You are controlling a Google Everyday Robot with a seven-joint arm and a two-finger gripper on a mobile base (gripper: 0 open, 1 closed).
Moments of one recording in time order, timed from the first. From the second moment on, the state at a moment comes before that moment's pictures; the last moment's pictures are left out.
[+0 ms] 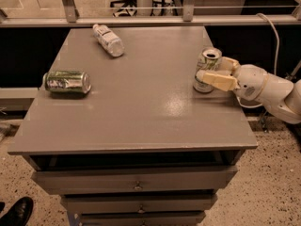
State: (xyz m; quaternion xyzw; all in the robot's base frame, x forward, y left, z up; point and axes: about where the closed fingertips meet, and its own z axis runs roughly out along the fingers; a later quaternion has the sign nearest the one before) arm 0.620 -0.189 0.889 -0.33 0.56 0.40 0.64
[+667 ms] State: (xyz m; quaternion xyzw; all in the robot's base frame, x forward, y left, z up) arm 0.608 -0.214 0.907 -0.37 0.59 0.37 0.62
